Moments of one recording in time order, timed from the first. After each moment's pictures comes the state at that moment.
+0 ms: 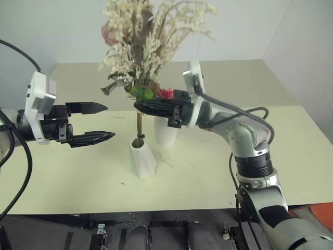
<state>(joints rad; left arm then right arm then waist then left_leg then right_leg) -0.42 1.09 0.36 -0.23 -0.79 0.69 -1.21 -0.92 -0.24 0.11 -0.09 0.69 0.77 0.83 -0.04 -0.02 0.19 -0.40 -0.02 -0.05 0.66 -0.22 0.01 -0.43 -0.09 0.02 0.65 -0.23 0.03</state>
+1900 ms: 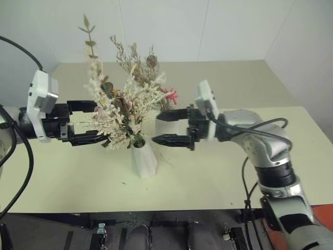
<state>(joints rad) -0.45 1.09 0.32 -0.20 -0.77 0.65 -1.23 -0.80 -0.51 0.15 -0.19 0.65 0.75 1.01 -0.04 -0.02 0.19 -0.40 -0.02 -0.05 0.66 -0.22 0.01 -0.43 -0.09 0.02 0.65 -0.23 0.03</state>
